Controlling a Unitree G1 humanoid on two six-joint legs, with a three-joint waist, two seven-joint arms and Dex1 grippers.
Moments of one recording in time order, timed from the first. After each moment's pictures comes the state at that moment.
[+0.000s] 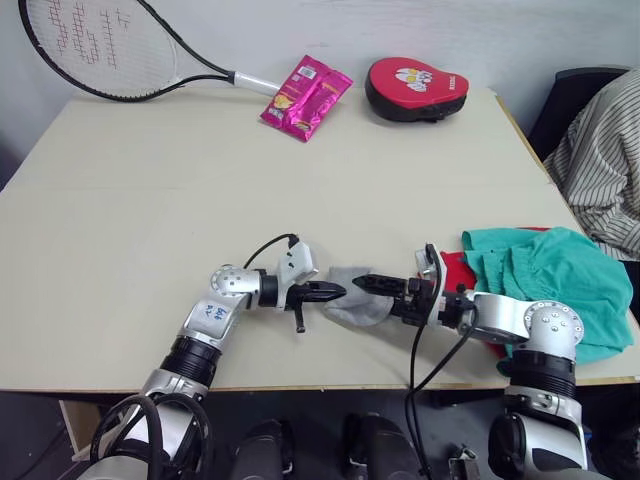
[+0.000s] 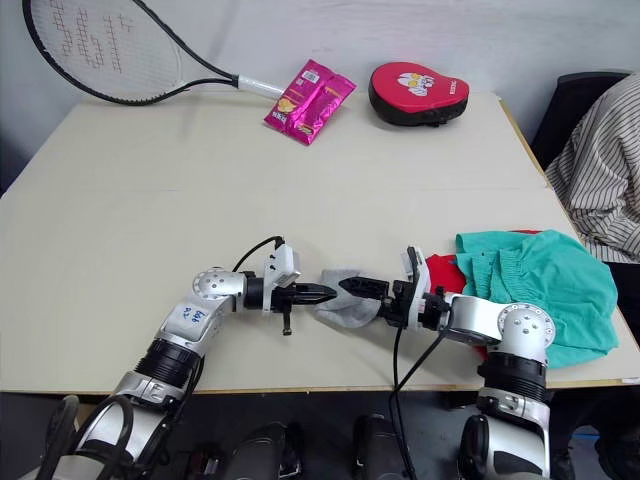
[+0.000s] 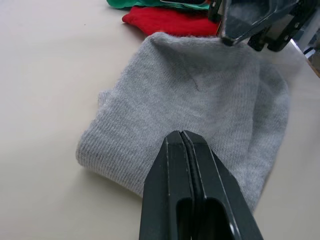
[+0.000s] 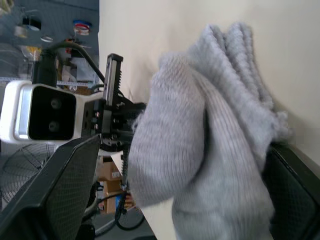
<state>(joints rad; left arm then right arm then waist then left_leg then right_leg) -0.57 0.33 -0.24 0.31 -0.16 0.18 -1.02 -0.53 -0.25 -0.43 0.22 1.45 1.54 -0.10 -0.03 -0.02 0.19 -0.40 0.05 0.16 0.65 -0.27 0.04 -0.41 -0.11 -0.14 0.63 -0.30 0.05</state>
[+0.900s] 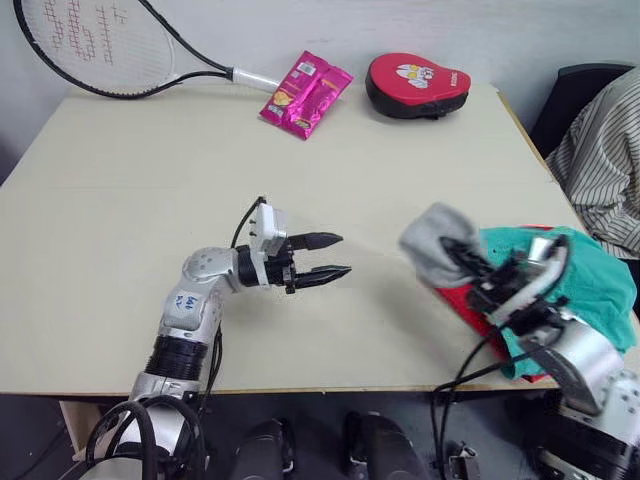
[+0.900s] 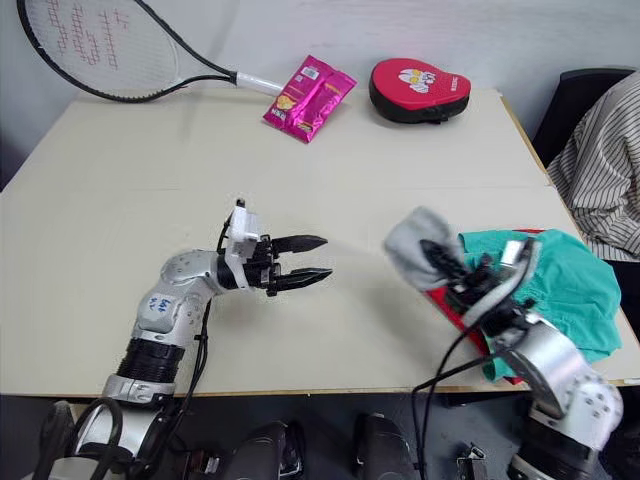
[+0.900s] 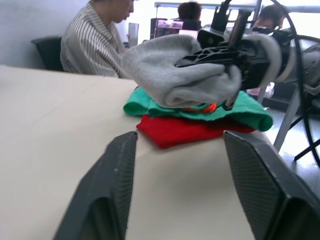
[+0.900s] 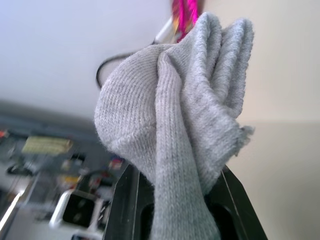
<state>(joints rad) -0.56 0.32 -0.04 0.05 -0.47 0.28 -1.10 -0.14 -0.33 -0.69 -0.27 1.95 0.98 -0.34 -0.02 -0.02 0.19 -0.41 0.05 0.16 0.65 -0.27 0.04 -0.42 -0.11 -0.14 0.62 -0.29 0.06</state>
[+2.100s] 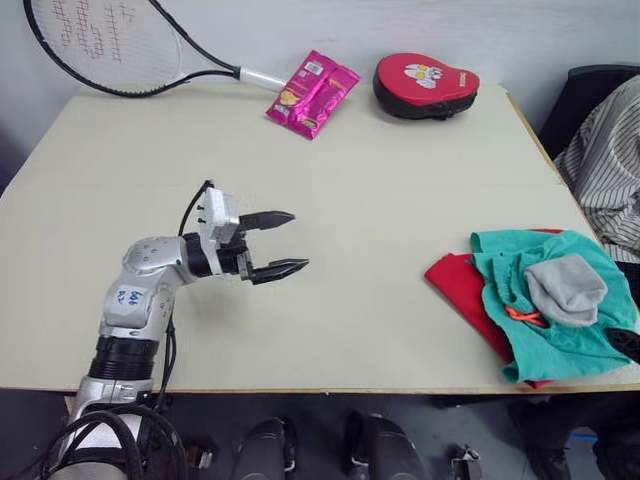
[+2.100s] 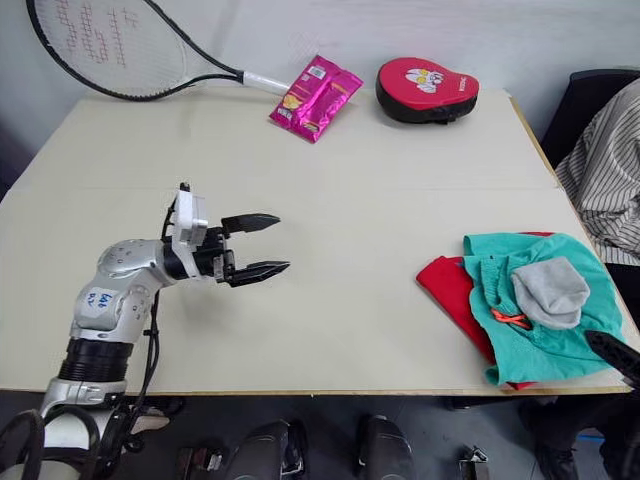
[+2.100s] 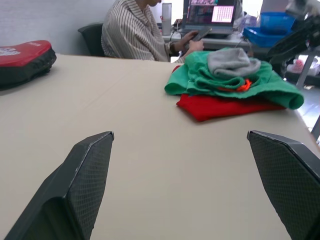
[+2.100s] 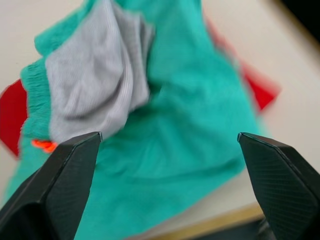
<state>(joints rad) -0.51 0.58 0.04 0.07 -0.44 0.23 -1.08 0.56 -0.89 -0.93 -0.20 1.12 0.58 0.39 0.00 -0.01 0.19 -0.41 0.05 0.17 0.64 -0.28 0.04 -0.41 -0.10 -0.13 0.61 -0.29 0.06</state>
